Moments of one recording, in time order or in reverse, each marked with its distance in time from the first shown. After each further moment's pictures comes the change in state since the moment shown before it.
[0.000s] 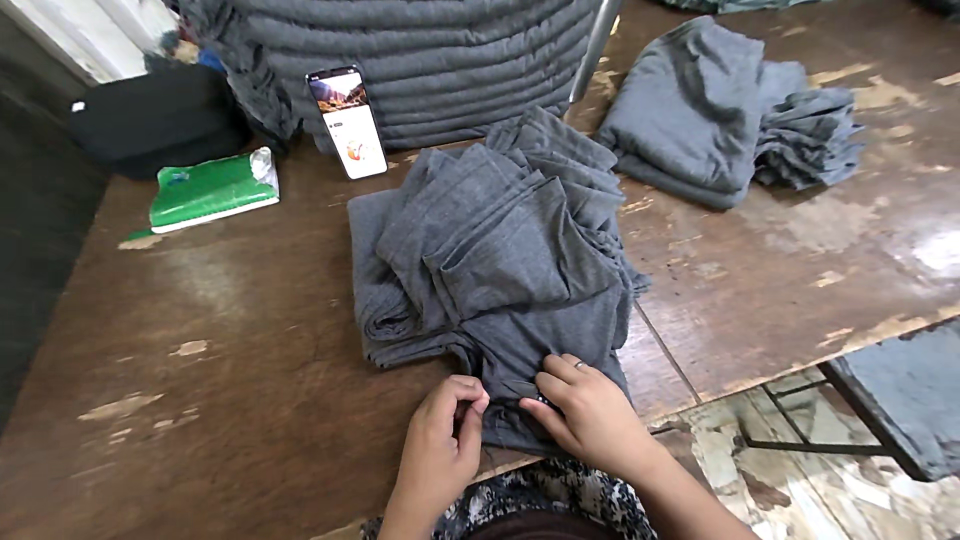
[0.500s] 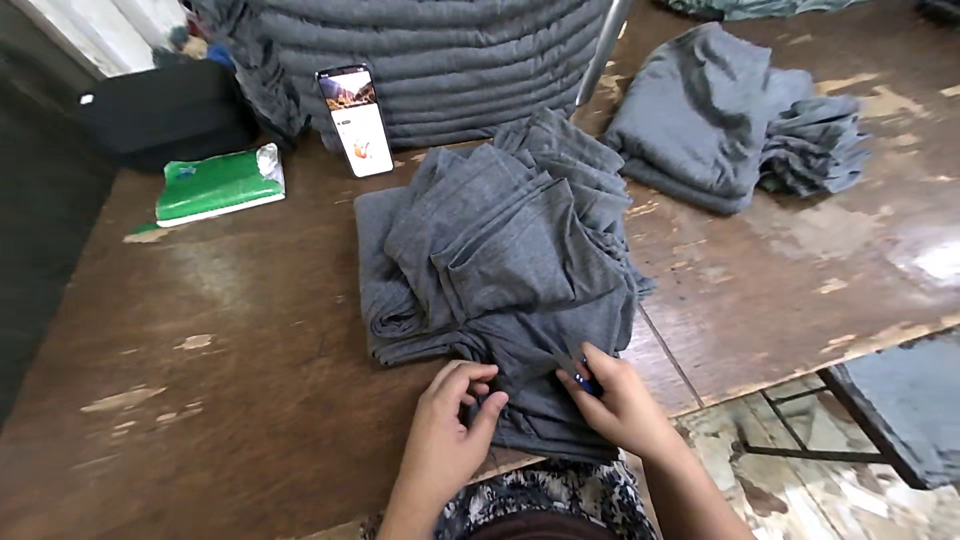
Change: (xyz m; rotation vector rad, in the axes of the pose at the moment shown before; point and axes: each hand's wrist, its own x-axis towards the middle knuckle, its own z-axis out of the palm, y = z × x) left_hand 0.016 0.013 -0.002 0.003 -0.038 -0.173; right_hand -0.002 0.026 -0.009 0.340 0.104 0.120
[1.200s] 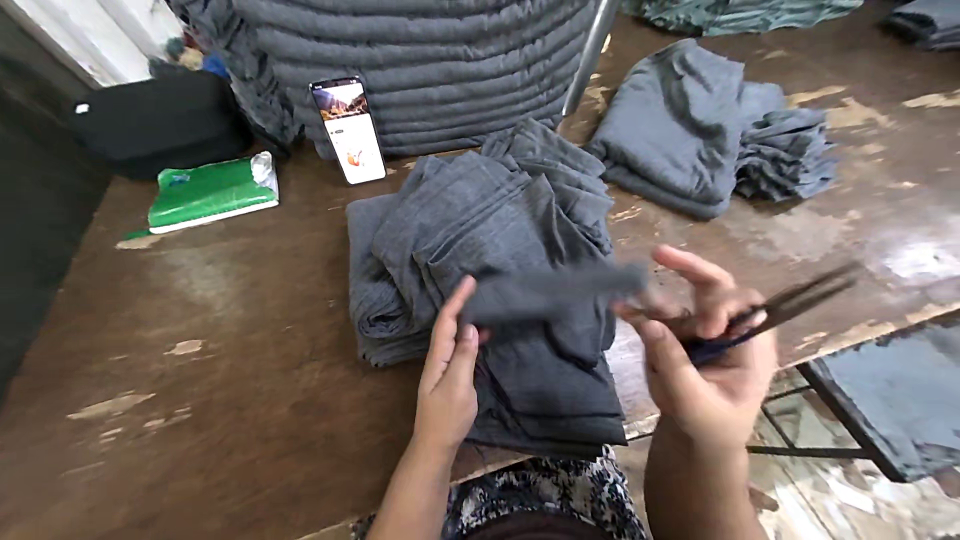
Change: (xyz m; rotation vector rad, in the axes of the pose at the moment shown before) left_hand 0.046 0.027 0.017 -0.633 0.110 -0.060; right_hand 0.038 -0.036 -0.055 0.555 0.485 -0.242
